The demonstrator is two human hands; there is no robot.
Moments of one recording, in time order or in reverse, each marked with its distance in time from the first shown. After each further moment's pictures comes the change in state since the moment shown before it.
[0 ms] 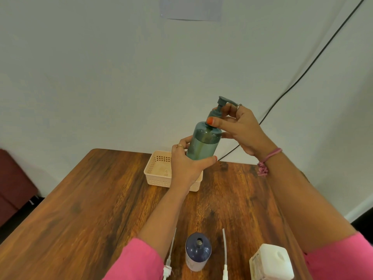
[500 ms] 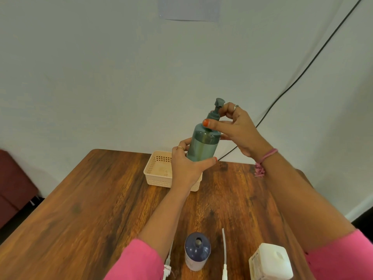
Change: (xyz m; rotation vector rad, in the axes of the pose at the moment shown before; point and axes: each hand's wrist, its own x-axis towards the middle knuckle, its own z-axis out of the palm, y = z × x) left_hand -0.002 -0.006 0.006 -0.007 0.018 -0.012; right_hand -0.003 0.003 0.003 -0.048 -0.002 0.006
